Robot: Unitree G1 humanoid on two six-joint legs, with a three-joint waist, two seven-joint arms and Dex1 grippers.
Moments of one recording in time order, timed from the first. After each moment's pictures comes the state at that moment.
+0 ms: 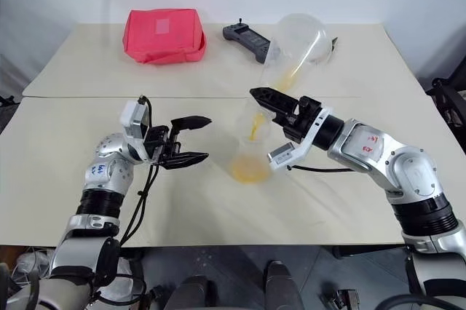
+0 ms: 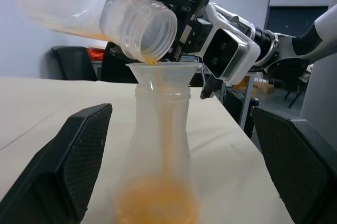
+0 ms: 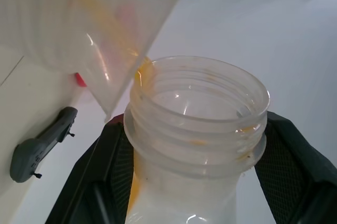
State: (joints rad) left arm -0.69 0.36 0.11 0.48 -0.54 0.08 -1.47; right arm -0.64 -0.82 0.15 -0.12 -1.00 -0.66 0.09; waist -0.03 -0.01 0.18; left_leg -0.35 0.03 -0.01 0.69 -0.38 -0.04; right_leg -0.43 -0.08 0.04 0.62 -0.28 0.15
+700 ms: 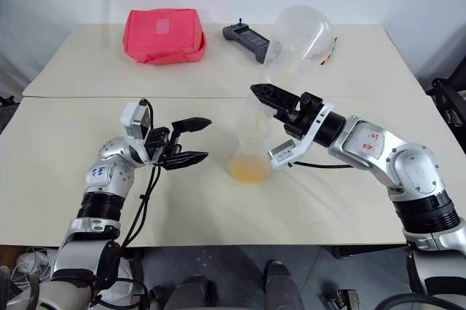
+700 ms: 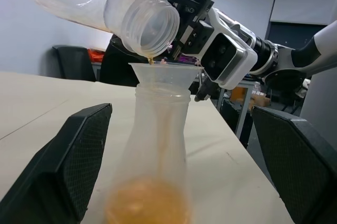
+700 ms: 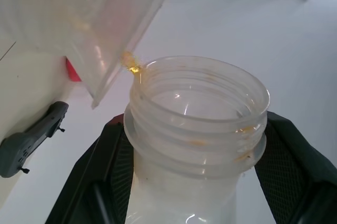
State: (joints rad) left arm -0.68 0.35 0.12 0.46 -0.56 0.13 -1.45; right arm -0.64 -0.82 0.15 -0.11 -1.04 -0.66 0.06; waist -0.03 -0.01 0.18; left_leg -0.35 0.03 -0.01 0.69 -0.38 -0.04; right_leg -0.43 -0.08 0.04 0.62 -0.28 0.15
